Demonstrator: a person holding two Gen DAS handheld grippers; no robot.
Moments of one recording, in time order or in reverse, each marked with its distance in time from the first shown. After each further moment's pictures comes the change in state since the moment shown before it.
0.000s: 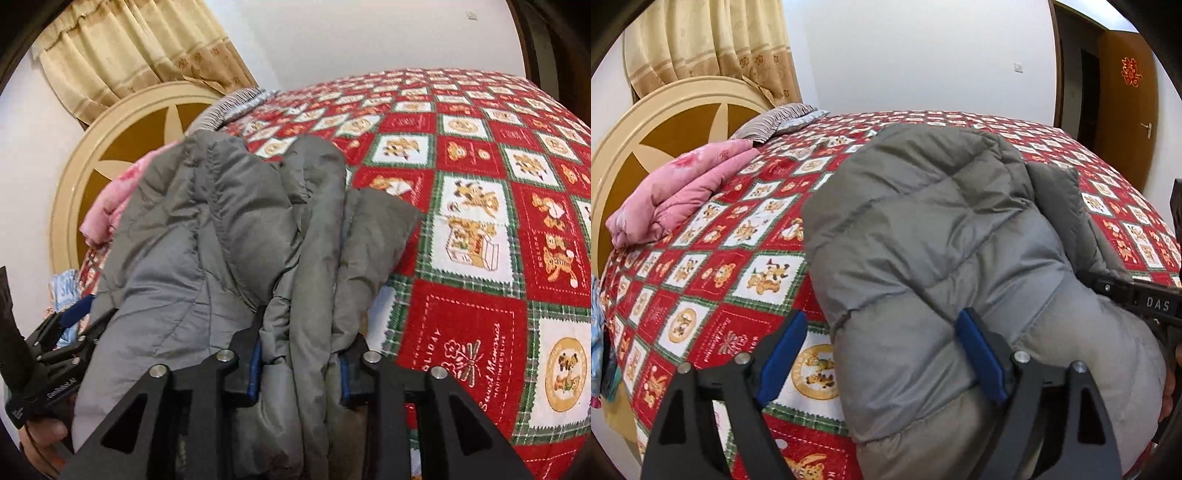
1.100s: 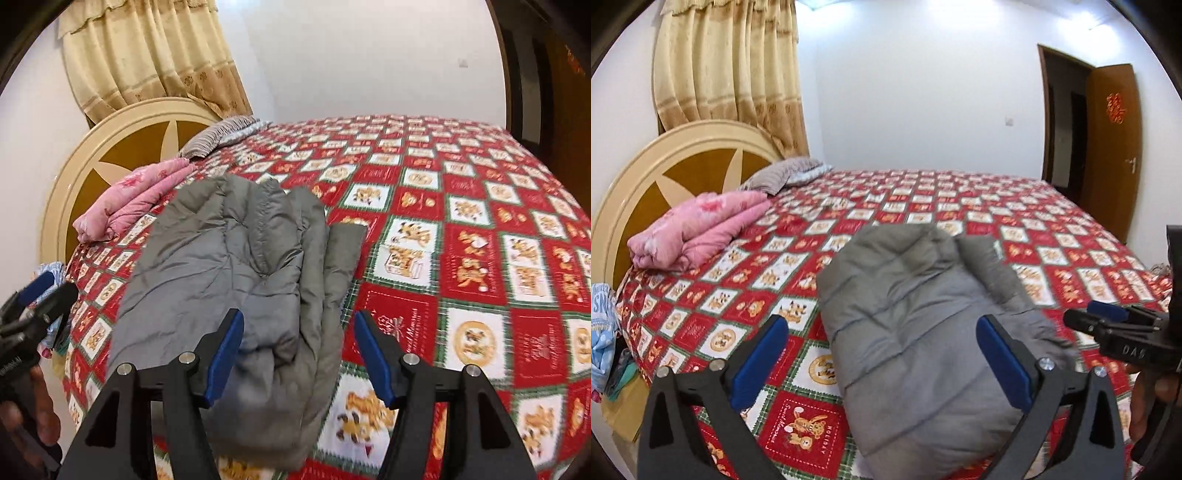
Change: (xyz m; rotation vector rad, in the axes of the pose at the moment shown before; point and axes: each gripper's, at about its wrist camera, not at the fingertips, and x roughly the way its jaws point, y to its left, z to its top) left arm -0.132 -0.010 0.002 -0.025 -0.226 -0.022; right arm -0.126 0.036 -0.034 -0.104 -0.169 -0.128
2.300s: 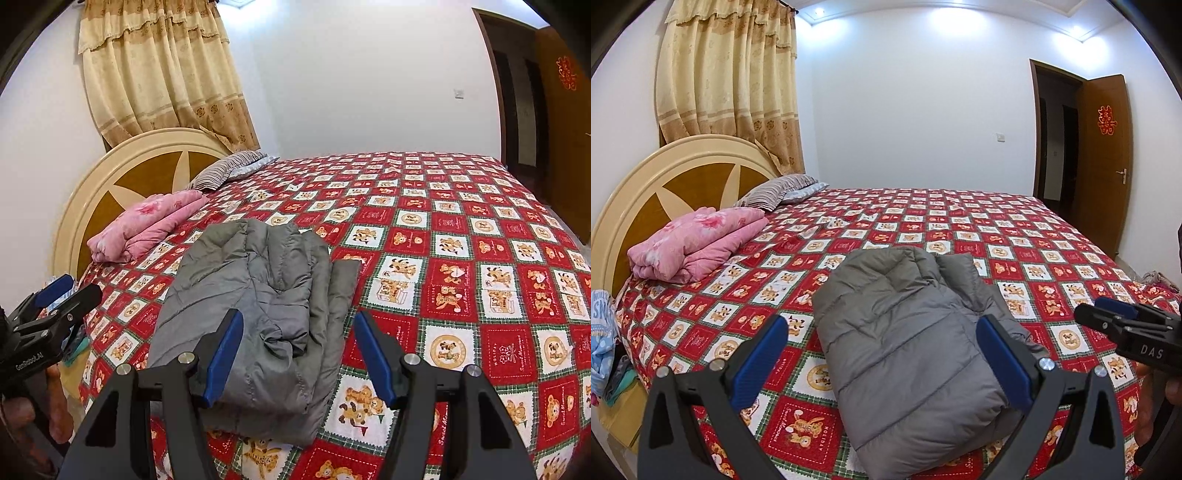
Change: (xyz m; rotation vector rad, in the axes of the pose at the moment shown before) left arm -0.030 -0.005 0.005 -0.003 -0.061 -0.015; right arm -0.059 0.013 0.000 -0.011 -0.108 0.007
